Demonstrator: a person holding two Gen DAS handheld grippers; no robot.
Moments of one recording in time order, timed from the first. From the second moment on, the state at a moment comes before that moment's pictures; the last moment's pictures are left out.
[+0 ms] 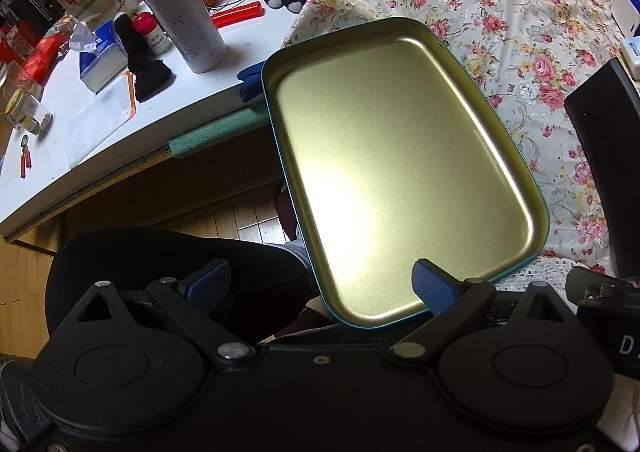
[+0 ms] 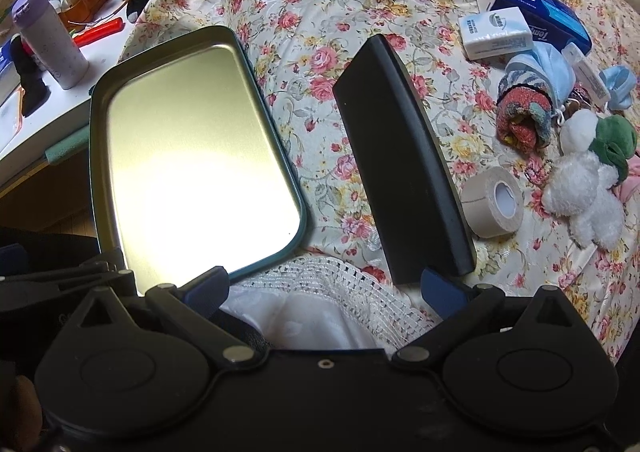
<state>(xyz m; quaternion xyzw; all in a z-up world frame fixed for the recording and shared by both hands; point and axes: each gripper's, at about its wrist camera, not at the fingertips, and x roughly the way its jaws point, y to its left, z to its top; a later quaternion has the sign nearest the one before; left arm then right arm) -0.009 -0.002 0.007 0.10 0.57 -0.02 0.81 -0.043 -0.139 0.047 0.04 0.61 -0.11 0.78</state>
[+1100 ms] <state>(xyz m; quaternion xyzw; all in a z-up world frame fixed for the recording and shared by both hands) -0.068 -0.071 0.042 0.16 0.53 -0.08 0.83 -0.118 -0.209 0.081 0.11 0.57 -0.16 0.80</state>
